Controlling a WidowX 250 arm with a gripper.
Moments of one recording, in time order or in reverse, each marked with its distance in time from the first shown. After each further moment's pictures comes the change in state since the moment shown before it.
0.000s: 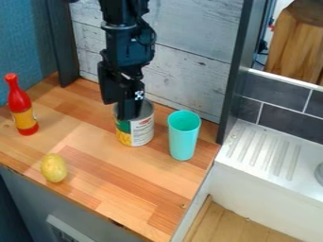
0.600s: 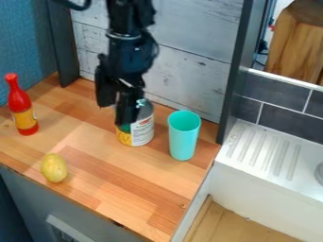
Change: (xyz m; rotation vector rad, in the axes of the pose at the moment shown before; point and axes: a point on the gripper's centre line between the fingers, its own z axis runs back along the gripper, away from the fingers) arm 0.002 0.004 -0.010 0.099 0.068 0.097
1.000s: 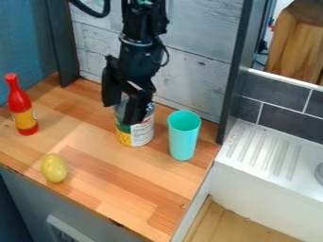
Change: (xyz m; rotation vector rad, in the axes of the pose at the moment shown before) arm 0.013 0.011 -0.010 0.061 0.045 0.078
